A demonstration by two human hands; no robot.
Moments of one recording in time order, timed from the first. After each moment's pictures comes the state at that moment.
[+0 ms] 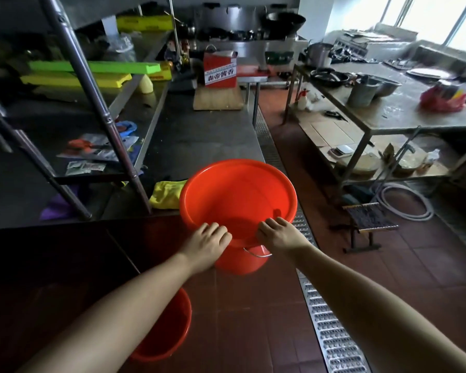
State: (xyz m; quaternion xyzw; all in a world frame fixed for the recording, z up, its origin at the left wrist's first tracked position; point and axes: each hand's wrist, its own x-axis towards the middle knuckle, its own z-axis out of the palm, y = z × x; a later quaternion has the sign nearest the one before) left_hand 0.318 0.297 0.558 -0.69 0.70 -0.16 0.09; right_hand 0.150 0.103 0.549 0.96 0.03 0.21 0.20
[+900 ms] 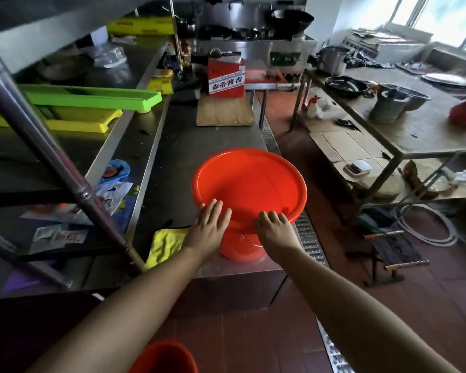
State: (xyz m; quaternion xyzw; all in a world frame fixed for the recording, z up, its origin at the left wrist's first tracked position) left_hand 0.576 0.113 0.545 -0.81 0.58 -0.10 0.02; right_hand 0.406 -0.023 0.573 0.96 -0.18 0.11 0.17
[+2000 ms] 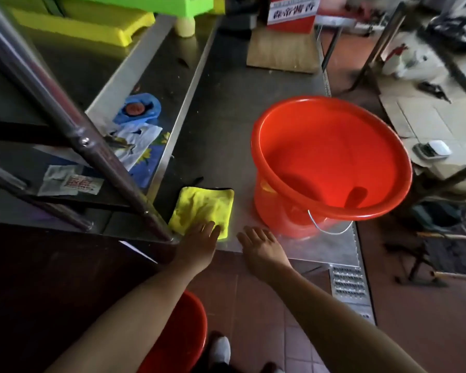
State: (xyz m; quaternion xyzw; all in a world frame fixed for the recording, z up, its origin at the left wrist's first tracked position) left_hand 0.622 0.193 0.387 -0.87 0.49 -0.01 0.02; right_hand 0.486 0.034 0.424 1.00 -0.07 -0.05 -0.06
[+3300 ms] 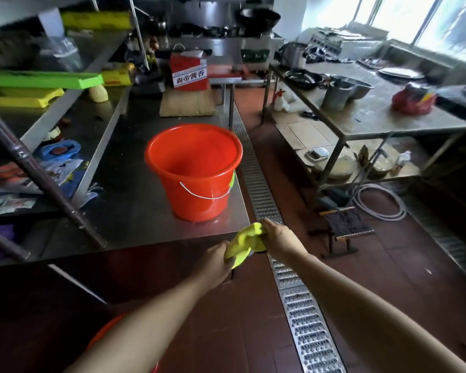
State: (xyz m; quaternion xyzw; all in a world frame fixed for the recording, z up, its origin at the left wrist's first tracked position) left_hand 0.299 0.114 0.496 -0.79 0.48 0.20 -0.32; right_hand 0.153 -0.043 0.558 0.90 -0.34 0.07 -0.28
